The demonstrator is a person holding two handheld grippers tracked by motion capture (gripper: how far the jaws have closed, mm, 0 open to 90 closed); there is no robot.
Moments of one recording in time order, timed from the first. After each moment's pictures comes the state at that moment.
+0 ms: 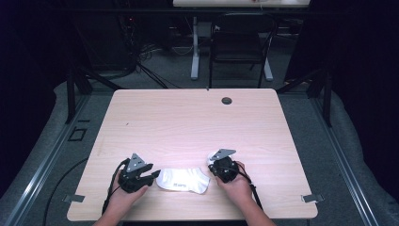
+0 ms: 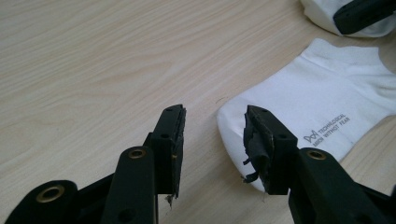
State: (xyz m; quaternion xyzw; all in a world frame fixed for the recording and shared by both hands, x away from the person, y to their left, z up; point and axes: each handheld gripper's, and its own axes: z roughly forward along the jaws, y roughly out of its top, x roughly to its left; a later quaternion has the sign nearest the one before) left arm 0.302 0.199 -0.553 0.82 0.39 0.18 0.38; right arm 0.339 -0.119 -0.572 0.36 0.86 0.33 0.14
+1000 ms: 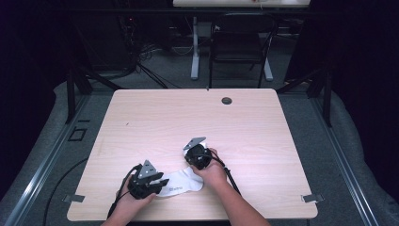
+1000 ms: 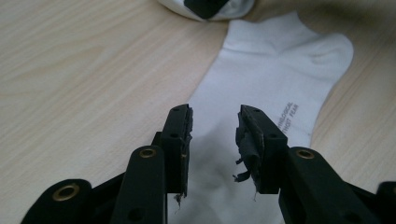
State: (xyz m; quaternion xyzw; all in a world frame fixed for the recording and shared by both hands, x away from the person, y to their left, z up) left arm 0.289 0.167 -0.567 0.86 0.34 0.14 0.35; right arm 0.383 -0.043 -0.572 0.30 0.89 0.33 0.13
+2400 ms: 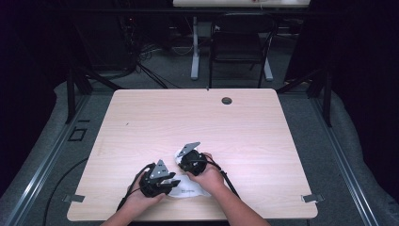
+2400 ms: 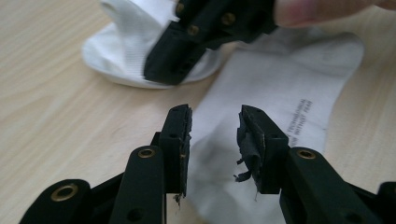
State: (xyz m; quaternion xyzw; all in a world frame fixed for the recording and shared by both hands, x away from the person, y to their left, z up) left arm 0.301 0.149 -0.565 0.87 0.28 0.13 0.38; right arm 0.366 -0.029 -0.571 0.25 0.90 0.33 0.09
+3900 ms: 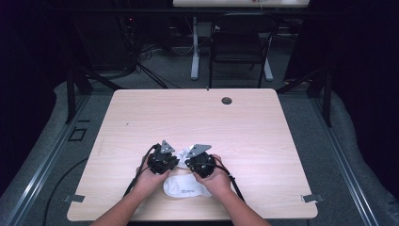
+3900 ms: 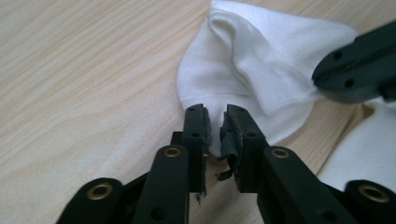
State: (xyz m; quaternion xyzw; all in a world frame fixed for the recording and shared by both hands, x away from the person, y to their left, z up) left arm 0.367 0.129 -0.573 0.86 0.36 0.15 0.33; right arm 0.349 -0.055 -0.557 0.28 0.87 0.37 0.14
